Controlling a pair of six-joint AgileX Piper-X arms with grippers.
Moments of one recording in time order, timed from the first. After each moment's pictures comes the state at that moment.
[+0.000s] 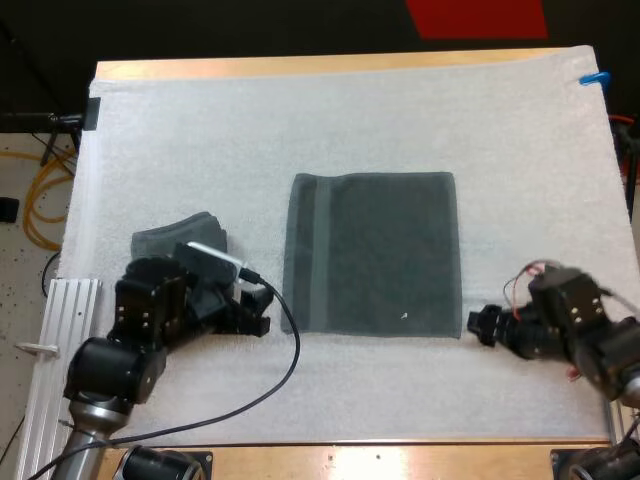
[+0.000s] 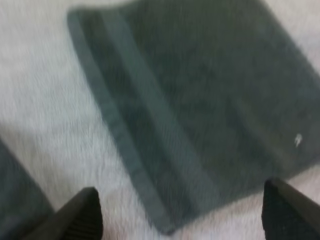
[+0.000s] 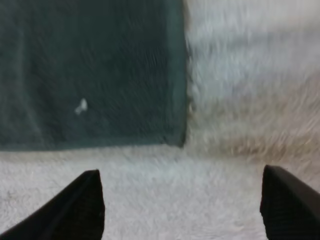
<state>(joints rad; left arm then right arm) -0.25 0.75 -0.68 0.81 0.31 -1.82 0.41 0.92 -0.53 0.79 -0.21 -1.20</state>
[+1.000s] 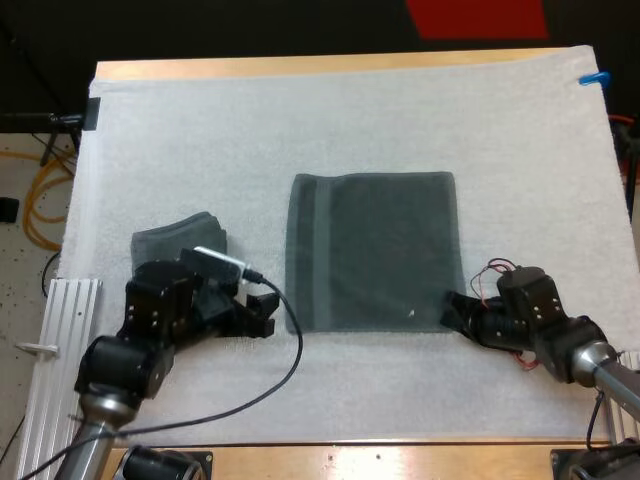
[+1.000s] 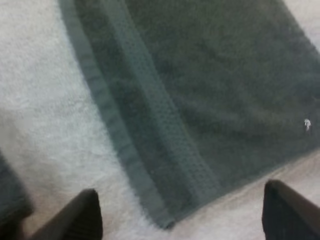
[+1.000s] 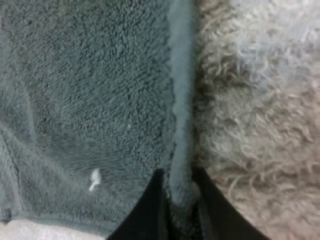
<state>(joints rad) -0.25 0.80 -0.63 0.75 0.36 -1.87 0.41 1.27 -0.37 0.18 -0.35 -0.91</state>
